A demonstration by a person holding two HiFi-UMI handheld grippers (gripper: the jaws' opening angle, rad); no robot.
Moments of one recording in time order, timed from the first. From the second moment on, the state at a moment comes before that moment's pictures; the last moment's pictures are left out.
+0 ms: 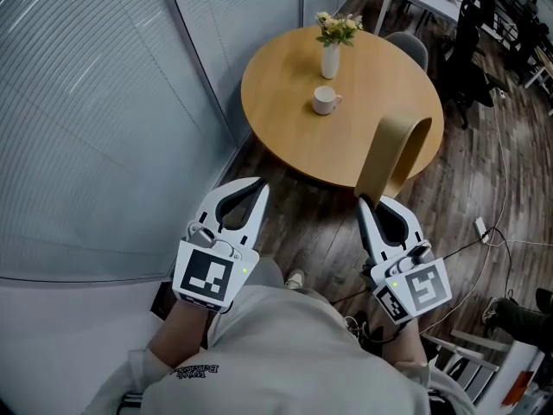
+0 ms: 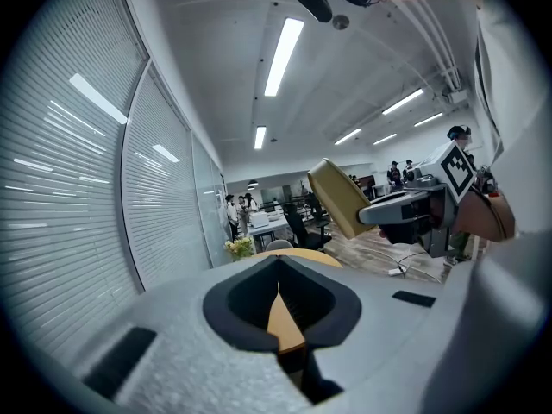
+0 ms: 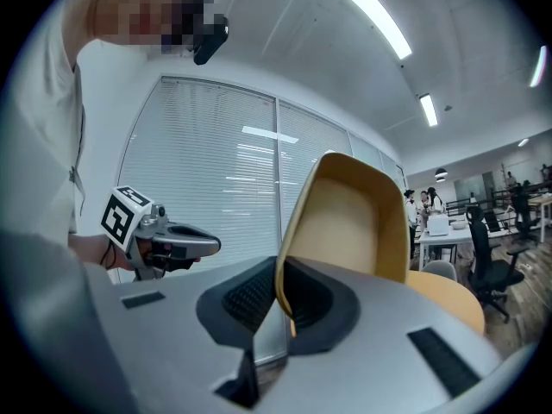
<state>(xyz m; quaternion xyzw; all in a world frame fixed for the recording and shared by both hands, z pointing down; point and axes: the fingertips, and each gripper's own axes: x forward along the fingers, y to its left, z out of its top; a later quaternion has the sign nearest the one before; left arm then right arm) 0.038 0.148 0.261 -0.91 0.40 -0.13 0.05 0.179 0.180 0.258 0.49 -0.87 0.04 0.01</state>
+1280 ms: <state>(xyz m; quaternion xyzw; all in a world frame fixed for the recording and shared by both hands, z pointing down) -0.015 -0.009 0.292 -0.90 0.41 -0.14 0.04 0.130 0.022 0.276 0.48 -0.88 0.04 0.05</state>
